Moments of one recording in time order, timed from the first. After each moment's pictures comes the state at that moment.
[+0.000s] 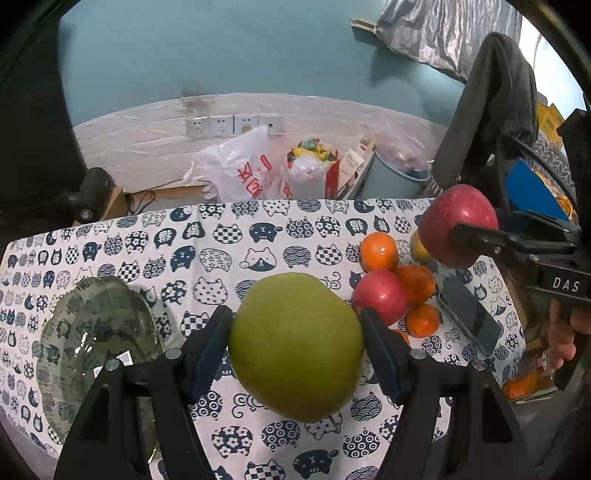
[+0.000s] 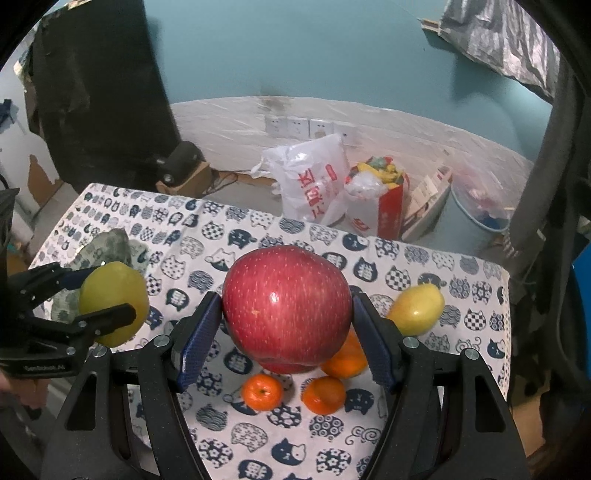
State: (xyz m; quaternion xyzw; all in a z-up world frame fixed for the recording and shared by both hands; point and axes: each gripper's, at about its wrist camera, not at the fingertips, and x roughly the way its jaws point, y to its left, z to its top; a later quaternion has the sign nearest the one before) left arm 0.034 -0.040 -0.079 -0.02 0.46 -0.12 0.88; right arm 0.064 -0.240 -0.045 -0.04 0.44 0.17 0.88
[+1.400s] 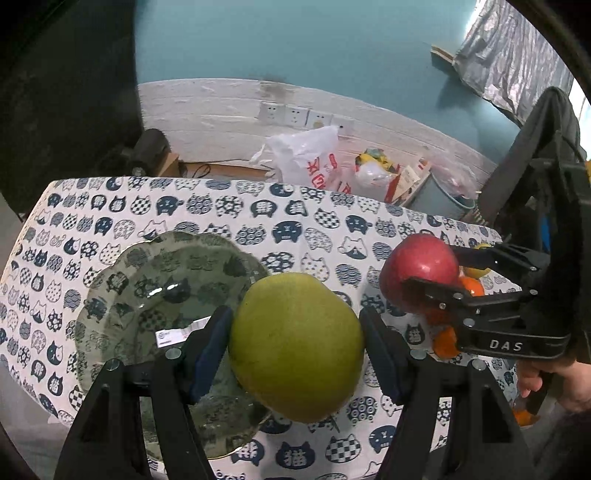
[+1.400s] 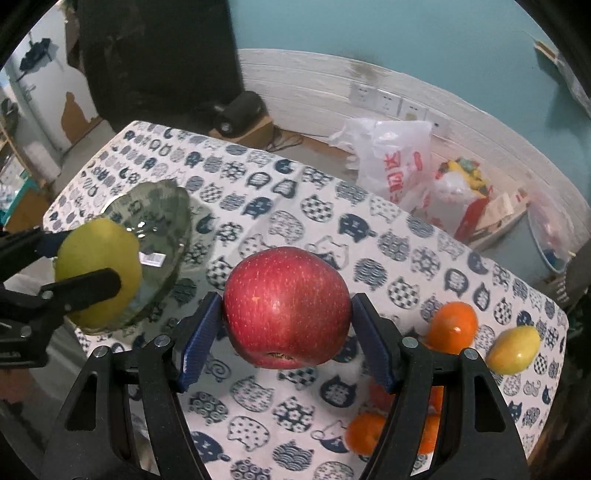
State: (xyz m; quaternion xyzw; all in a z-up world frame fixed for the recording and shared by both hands) left arm 0.015 0.074 -0.091 -0.08 0.47 -0.04 0.88; right arm 0.081 -0.095 -0.095 -0.11 0.49 0.27 0.83
